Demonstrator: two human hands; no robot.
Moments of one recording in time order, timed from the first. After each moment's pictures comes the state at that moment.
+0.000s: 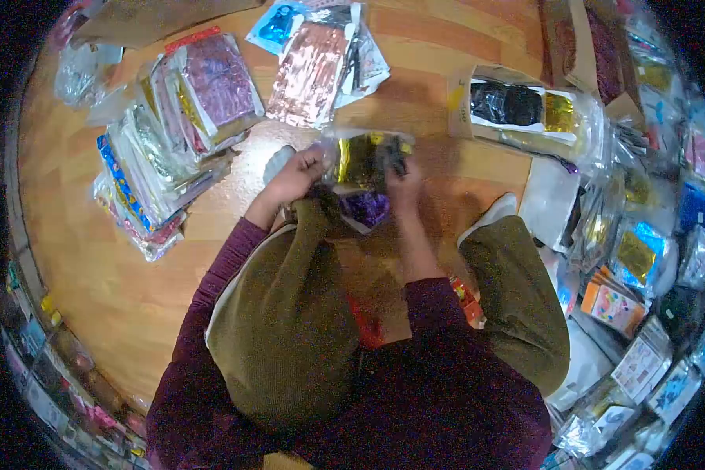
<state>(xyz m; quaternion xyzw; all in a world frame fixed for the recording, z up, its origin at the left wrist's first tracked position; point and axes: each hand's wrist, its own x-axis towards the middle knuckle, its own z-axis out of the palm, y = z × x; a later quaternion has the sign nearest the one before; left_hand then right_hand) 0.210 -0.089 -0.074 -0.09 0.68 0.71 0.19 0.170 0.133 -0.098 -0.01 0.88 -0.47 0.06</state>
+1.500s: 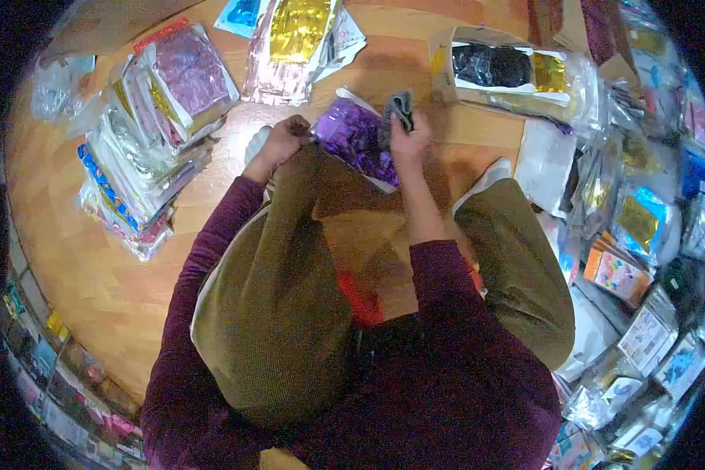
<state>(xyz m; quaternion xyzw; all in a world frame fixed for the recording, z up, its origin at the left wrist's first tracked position) 0.196 -0.089 -0.163 -0.13 0.77 0.59 0.20 0.139 0.151 -0.086 0.06 0.91 -0.42 -0.01</state>
